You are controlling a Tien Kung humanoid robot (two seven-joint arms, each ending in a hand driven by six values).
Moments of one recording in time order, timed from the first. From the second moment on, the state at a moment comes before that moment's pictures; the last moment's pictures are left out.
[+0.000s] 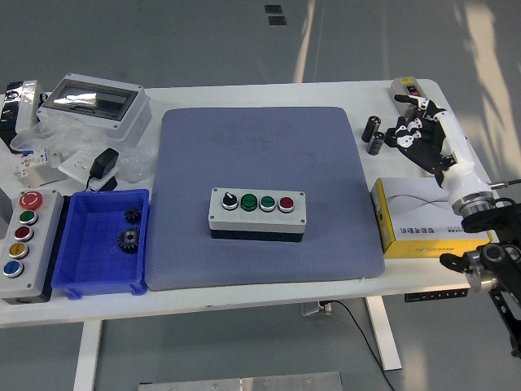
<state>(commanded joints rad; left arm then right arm) 0.02 0.09 -1.52 -0.18 1.36 0.07 0.31 0.14 -0.35 1.27 1.49 -1.14 -0.26 0.15</state>
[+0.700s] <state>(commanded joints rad) 0.01 0.10 -1.52 -0.18 1.37 0.07 0.31 0.12 -0.31 1.31 1.46 -1.03 -0.30 0.27</state>
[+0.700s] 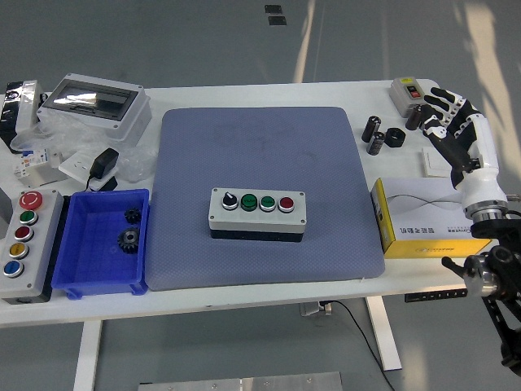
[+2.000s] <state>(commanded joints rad) 0.04 0.09 -1.53 -0.18 1.37 0.07 0.31 0.11 -0.30 1.25 1.45 -0.96 -0.22 0.28</state>
